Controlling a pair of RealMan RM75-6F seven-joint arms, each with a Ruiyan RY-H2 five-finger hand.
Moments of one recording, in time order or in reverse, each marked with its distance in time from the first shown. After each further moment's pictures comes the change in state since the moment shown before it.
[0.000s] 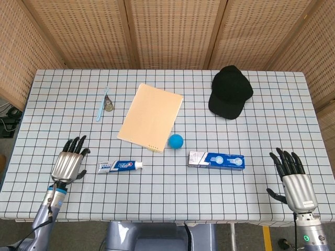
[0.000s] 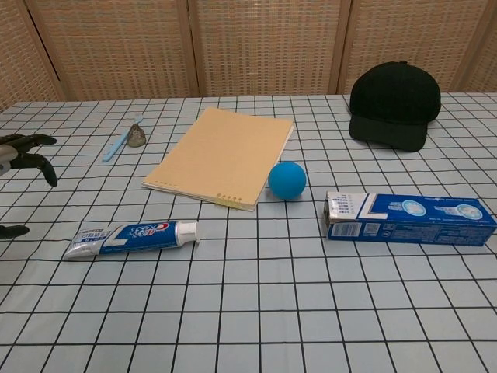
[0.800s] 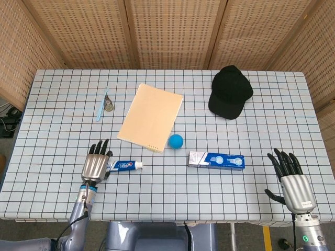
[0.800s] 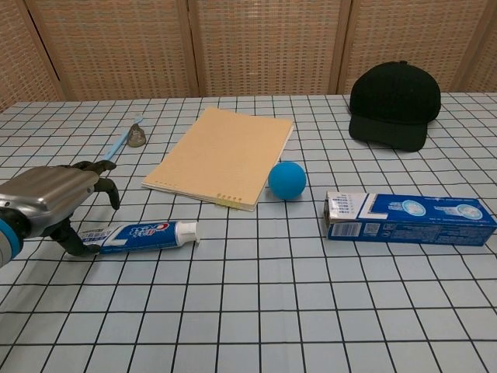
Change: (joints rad) left arm -0.127 -0.282 -0.021 0.033 -0.257 0.092 0.261; right arm 0.002 -0.001 -0.007 -0.003 -0.010 -0.002 0.010
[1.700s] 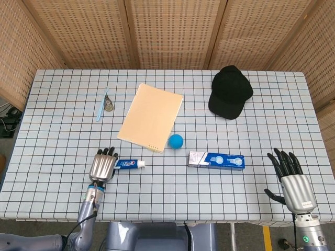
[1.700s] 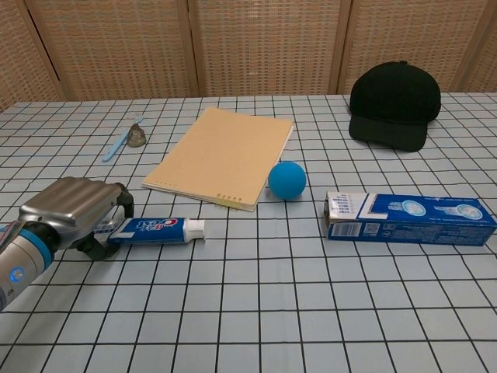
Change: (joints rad) left arm -0.048 -0.105 0.044 0.183 0.054 0.008 -0.069; right arm 0.000 -0.003 0.001 0.011 -0.018 0.020 0.021
